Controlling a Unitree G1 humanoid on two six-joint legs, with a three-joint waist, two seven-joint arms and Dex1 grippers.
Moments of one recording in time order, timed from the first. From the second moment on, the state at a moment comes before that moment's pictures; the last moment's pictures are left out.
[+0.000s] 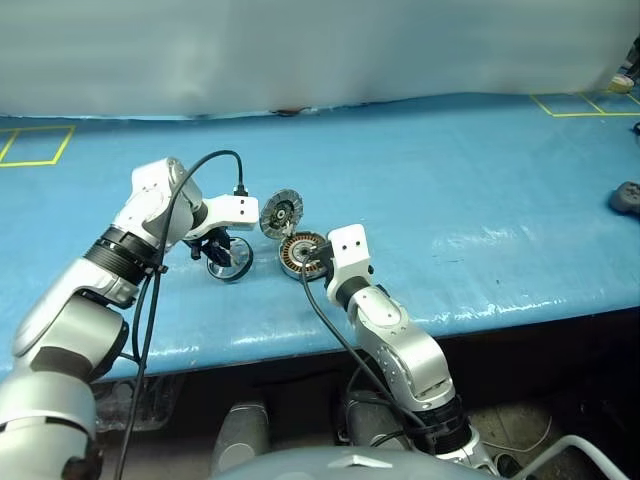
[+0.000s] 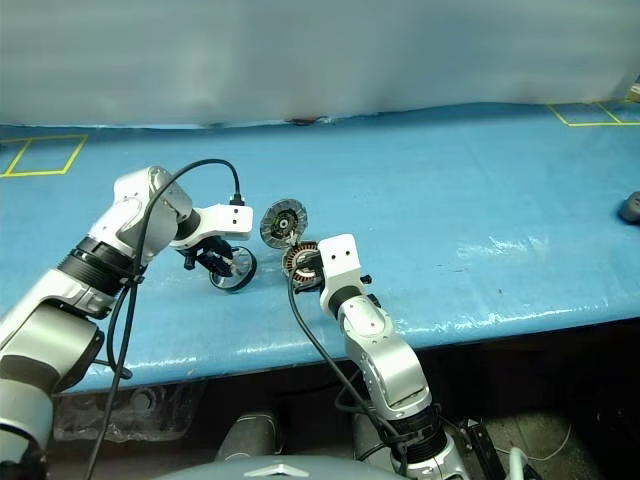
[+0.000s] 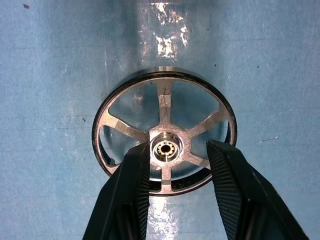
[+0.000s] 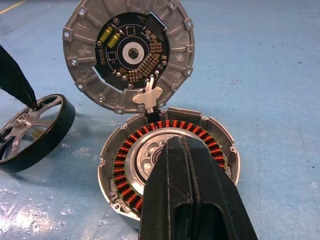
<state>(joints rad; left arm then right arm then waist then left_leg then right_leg) -0.97 0.70 -0.60 0.37 0.38 0.60 -1.55 -0.14 0.04 0.35 -0.34 0.11 0.68 -0.01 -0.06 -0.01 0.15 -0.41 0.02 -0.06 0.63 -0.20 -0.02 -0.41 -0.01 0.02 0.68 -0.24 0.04</state>
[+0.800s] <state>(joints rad) -0.97 0.74 -0.56 0.45 0.34 0.43 -1.47 -0.14 0.04 0.35 -0.34 0.10 0.69 -0.02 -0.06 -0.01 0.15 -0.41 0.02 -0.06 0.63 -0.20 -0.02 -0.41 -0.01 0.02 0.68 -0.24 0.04</state>
